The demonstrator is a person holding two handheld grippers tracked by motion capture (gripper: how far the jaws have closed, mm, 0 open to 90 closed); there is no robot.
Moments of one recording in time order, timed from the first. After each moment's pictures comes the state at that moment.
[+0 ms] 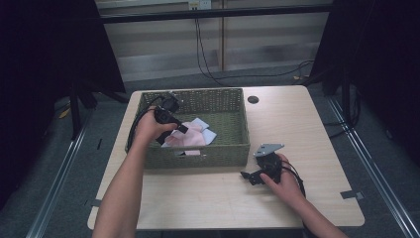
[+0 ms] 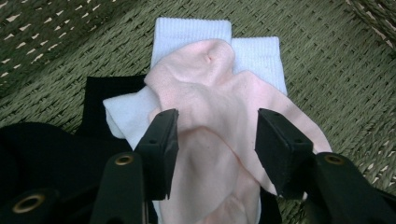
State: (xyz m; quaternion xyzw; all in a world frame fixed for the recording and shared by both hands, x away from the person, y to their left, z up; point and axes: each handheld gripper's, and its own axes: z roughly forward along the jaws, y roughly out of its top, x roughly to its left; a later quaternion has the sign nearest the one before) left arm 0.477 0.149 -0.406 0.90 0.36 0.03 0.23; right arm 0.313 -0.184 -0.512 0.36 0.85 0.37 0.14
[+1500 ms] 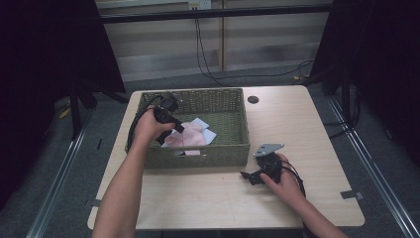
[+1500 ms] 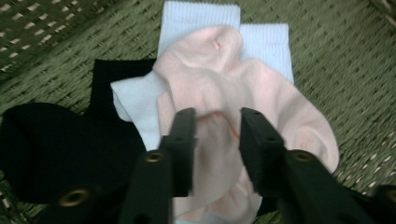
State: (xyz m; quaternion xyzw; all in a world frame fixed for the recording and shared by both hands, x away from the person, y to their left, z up) left arm 0.478 0.153 -0.405 0.91 0.37 0.02 0.20; right arm 0.313 -0.184 -0.512 0.36 0.85 0.37 0.14
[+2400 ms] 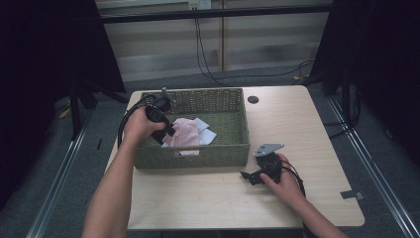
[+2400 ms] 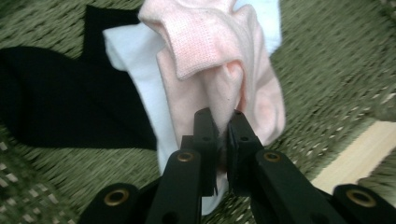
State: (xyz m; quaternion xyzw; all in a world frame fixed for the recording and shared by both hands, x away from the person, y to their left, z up) left arm 0.472 0.168 -0.386 0.91 0.38 -0.04 0.16; right arm 0.313 -0.184 -0.512 0.36 0.85 0.37 0.14
